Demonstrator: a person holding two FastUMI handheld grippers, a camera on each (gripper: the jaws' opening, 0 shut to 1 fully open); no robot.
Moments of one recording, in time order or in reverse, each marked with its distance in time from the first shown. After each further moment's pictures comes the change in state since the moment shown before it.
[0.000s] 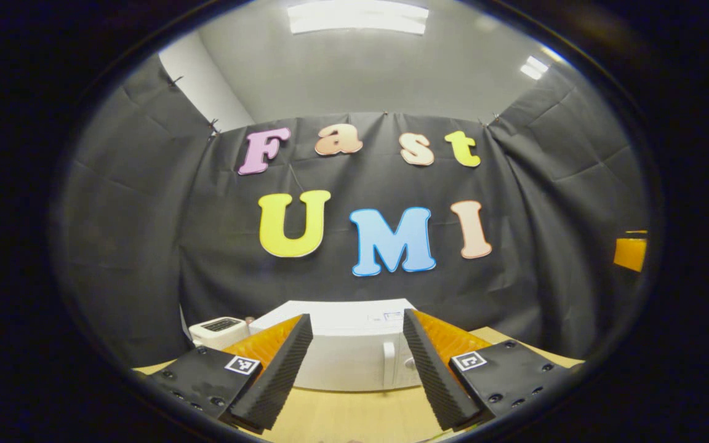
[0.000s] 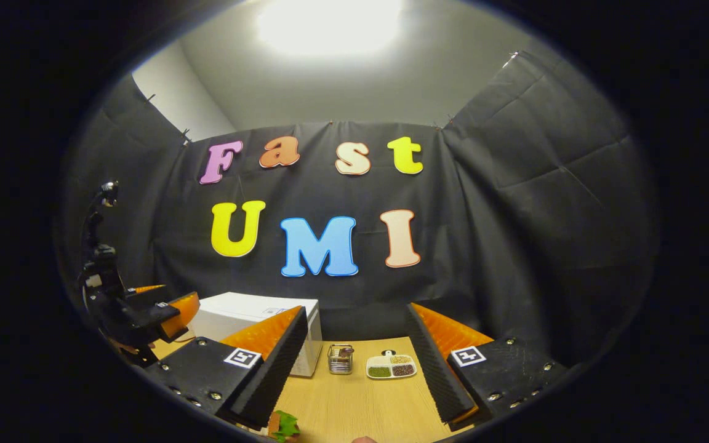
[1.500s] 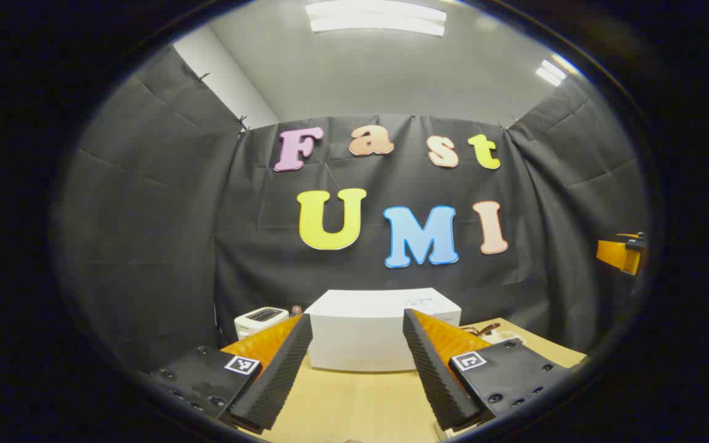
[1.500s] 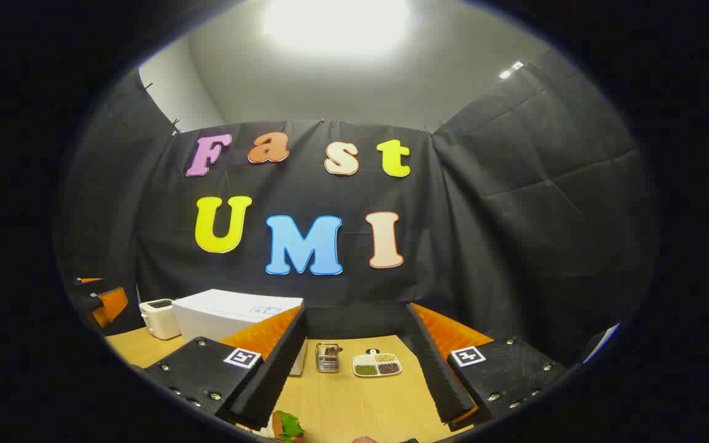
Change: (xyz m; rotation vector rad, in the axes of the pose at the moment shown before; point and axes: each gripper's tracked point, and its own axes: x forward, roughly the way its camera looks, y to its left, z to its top) left arm -0.126 0.105 0.023 -0.011 0.039 0.096; right arm -0.015 0.016 0.004 -0.034 0.027 -0.067
